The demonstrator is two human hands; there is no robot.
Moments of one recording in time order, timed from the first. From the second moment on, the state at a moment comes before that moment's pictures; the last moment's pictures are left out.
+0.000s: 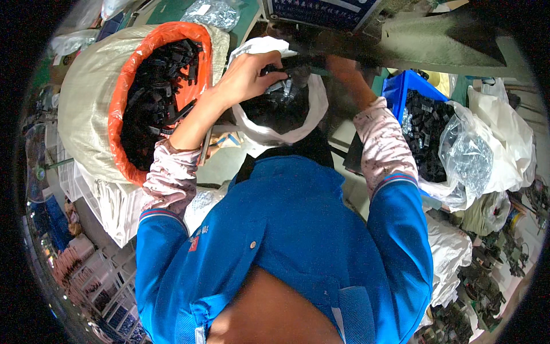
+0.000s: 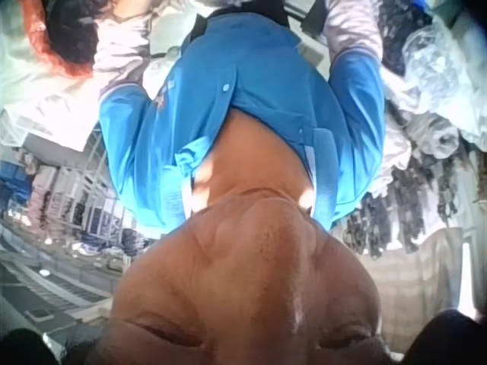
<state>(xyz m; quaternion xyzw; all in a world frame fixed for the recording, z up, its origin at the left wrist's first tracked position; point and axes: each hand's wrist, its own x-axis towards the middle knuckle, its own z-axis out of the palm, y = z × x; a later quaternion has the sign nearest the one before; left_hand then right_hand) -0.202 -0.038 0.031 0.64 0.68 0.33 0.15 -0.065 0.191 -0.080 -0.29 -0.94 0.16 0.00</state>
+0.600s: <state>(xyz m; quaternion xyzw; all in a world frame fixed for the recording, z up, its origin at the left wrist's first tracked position) -0.197 -0.115 -0.060 0.59 0.74 0.32 -0.07 -0.078 0.245 -0.160 -0.42 -0.90 0.10 0.05</state>
